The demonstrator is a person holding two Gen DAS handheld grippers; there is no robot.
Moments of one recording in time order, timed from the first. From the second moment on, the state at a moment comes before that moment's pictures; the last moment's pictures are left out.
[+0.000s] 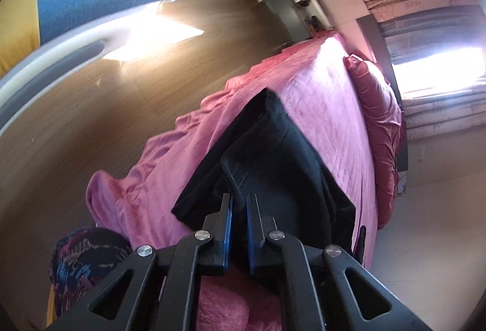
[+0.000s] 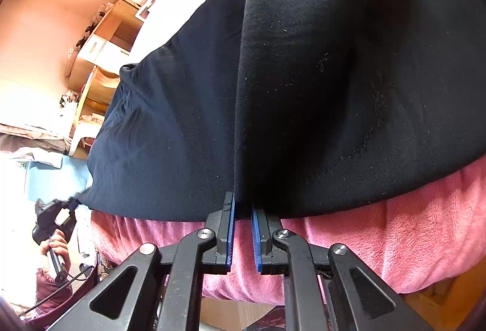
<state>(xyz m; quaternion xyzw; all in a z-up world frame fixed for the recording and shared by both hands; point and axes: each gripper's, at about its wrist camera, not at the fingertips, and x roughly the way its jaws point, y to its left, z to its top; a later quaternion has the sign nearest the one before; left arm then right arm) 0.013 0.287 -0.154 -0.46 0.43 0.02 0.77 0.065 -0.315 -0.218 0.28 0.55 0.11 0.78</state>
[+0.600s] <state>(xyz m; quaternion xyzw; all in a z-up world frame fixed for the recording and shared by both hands) 0.018 0.255 -0.105 -0.27 0.42 0.11 0.86 0.085 -0.384 -0.122 0.22 0.49 0.07 0.84</state>
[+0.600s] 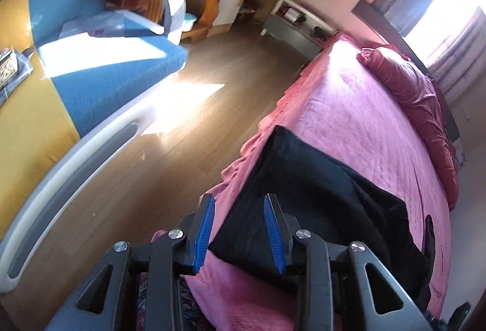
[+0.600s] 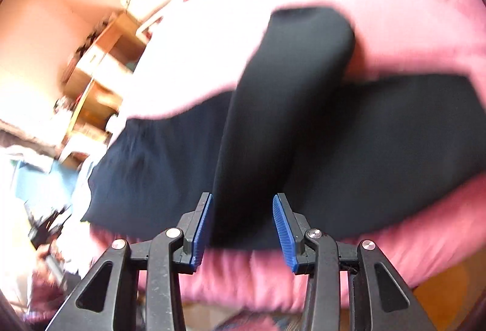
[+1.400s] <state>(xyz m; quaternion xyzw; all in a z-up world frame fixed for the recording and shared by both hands) 0.045 0.098 -0.131 -0.19 0.51 -0.10 0.83 0.283 -0.421 -0.134 0.14 0.52 -0.09 0.84</state>
